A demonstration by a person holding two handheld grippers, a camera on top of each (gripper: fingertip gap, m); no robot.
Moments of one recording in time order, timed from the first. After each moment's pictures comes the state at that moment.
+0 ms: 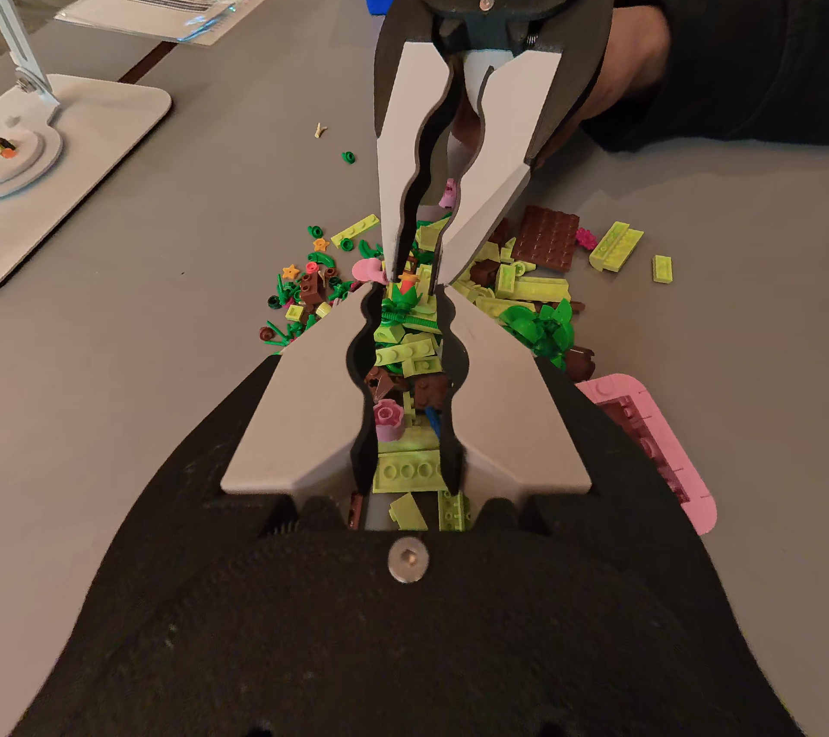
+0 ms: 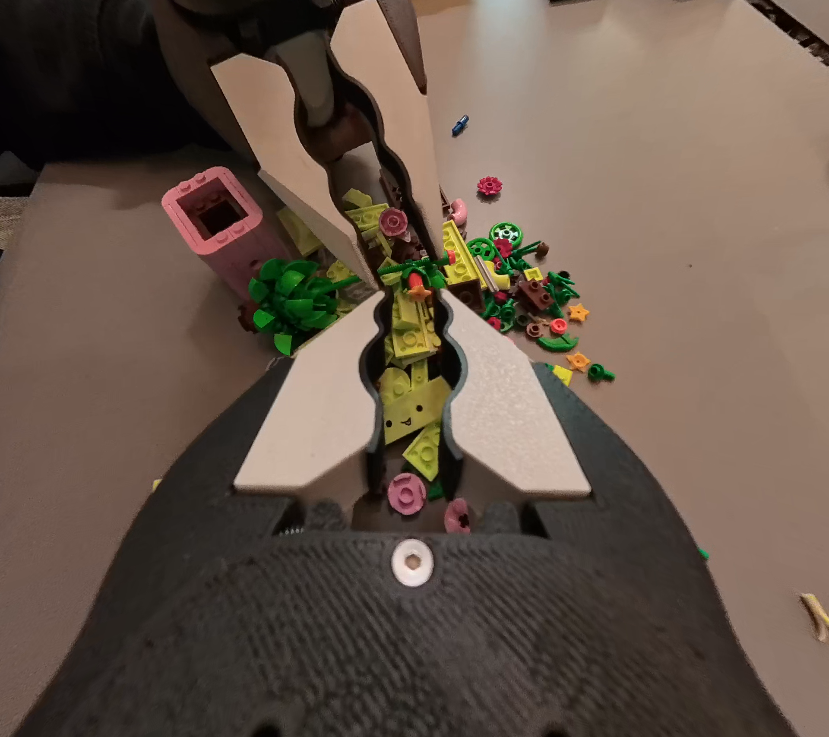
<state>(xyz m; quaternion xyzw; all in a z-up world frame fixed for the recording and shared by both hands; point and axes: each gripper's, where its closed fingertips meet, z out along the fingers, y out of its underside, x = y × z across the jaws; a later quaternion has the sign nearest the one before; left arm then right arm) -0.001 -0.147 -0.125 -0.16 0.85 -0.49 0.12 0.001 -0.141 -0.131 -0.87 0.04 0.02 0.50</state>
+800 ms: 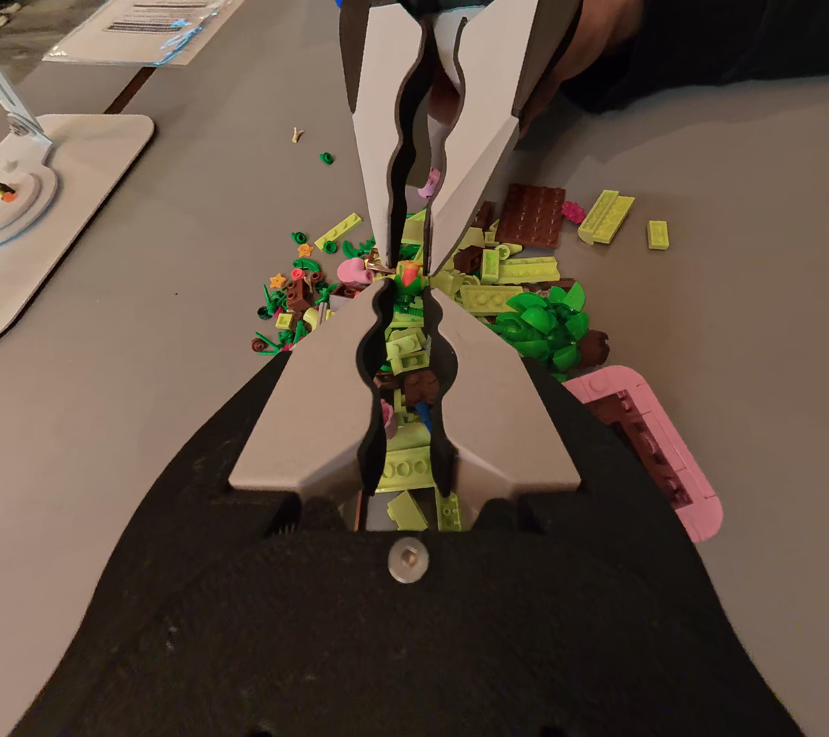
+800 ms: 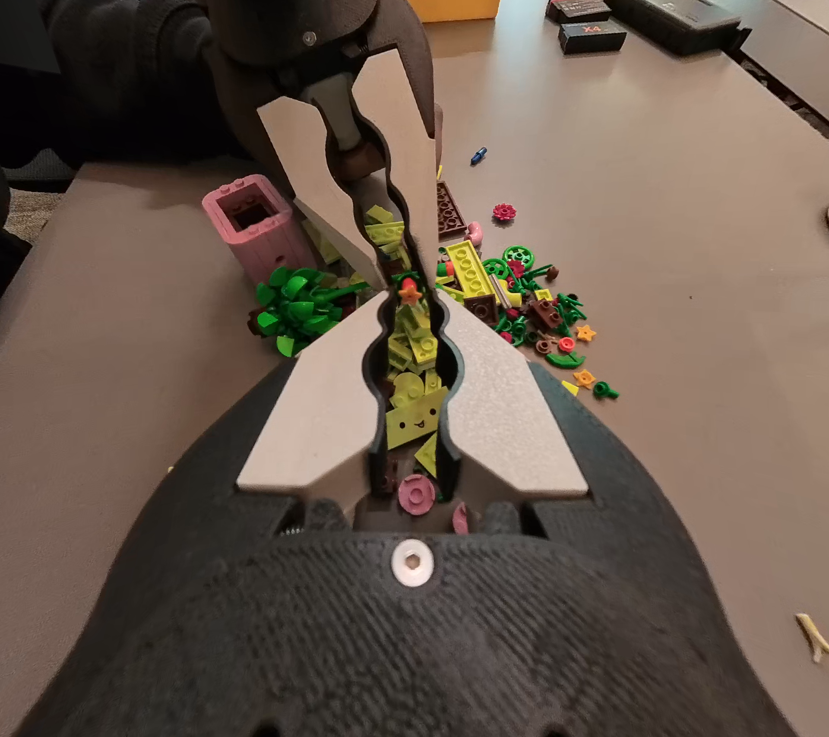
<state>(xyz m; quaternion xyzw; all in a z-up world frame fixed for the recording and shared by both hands) -0.010 -0.150 -0.130 -0.10 0.86 -0.47 0.14 -0.008 -0.143 -0.120 -0.85 0.01 0.02 0.53</state>
